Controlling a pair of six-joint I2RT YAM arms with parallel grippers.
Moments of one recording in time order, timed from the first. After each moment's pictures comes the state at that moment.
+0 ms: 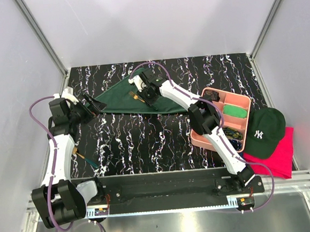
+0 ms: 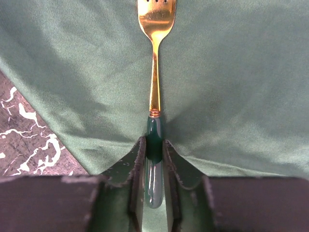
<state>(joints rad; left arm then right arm) 0.22 1.10 0.82 -0.29 0.52 -0.52 0.66 2.59 2.36 -0.77 -0.13 -0.22</state>
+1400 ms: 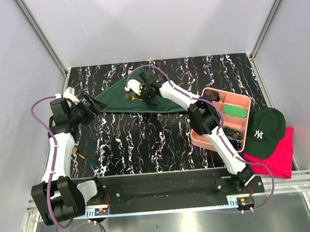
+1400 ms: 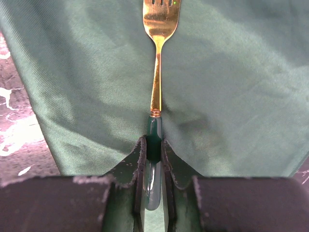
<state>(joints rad) 0.22 1.12 0.82 -0.29 0.54 -0.53 0.66 2.59 2.33 -0.69 -0.17 -0.62</state>
